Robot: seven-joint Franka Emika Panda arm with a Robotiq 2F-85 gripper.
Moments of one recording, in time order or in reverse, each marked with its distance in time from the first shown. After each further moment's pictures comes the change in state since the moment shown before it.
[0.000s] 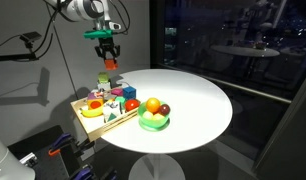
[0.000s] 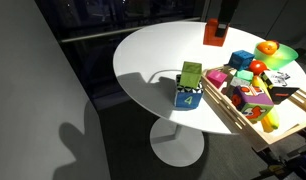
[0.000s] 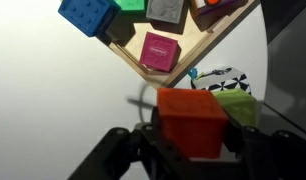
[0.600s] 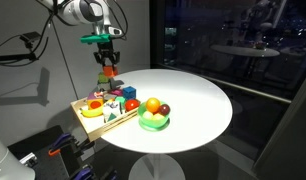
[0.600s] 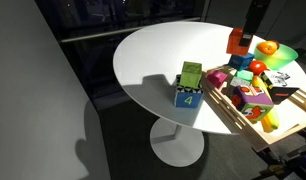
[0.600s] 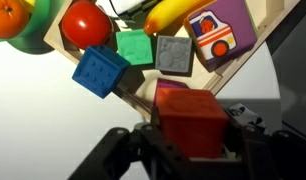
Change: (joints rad) arm -0.040 -0.102 -0.024 -0.166 0.000 -0.003 0.036
